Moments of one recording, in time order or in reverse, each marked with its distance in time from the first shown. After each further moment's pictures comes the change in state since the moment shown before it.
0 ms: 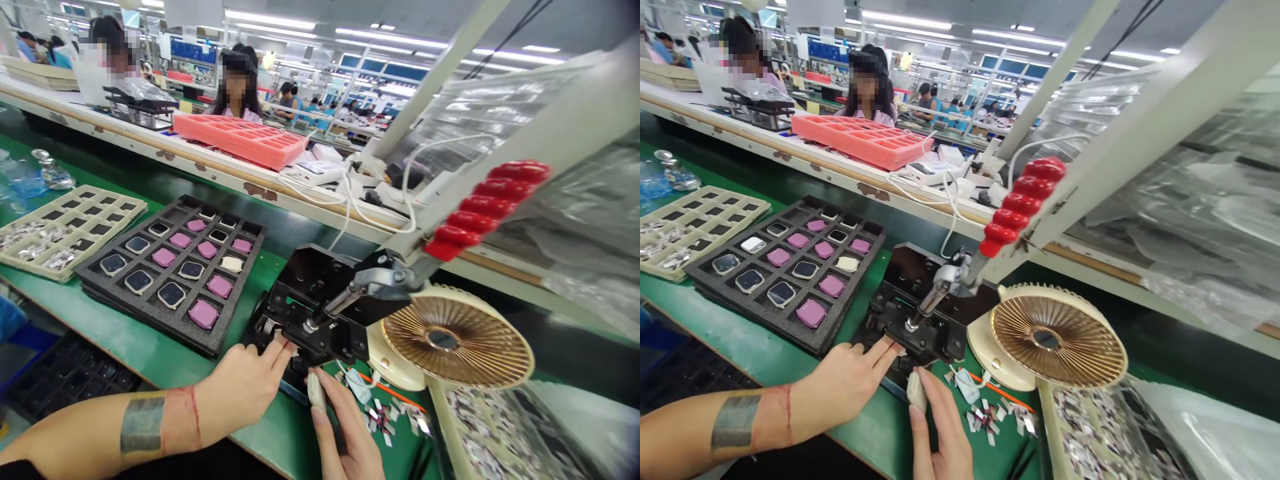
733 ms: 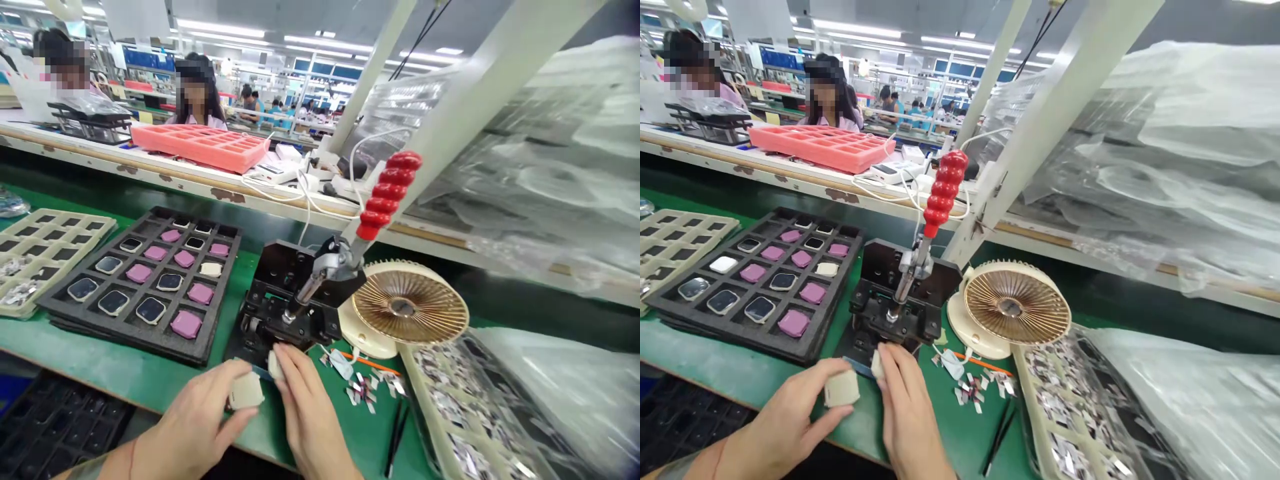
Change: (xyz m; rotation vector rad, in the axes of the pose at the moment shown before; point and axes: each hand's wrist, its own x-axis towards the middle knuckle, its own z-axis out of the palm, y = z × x) left_hand -0.070 -0.012 0.004 -0.646 0.464 -0.069; right_hand 0.031 -0.038 0.023 -0.022 -0.063 -0.149
